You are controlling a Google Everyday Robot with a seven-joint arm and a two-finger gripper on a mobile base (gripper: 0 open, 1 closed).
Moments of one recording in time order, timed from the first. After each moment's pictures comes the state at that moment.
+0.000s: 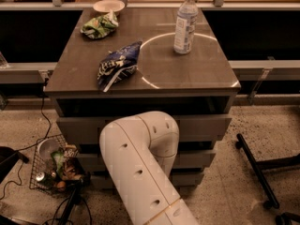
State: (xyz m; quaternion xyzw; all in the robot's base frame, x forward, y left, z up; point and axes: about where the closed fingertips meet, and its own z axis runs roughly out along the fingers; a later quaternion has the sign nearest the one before) arm 0.491 0.002 0.195 -0.57 0.77 -0.10 0.26
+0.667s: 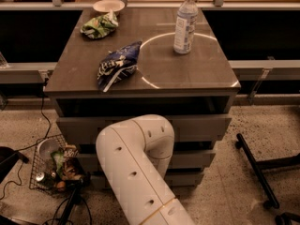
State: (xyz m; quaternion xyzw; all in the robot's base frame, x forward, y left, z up) arm 0.508 0.013 0.174 -0.58 0.77 -0.11 0.26
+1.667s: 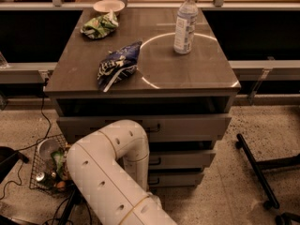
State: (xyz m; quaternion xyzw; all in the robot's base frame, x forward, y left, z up) arm 0.507 0.027 0.142 -0.70 0.67 -0.15 0.20
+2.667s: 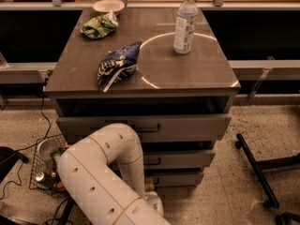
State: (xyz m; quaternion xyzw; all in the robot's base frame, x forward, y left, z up) arm 0.511 -0.005 0.141 -0.71 0.65 -0.20 0.17
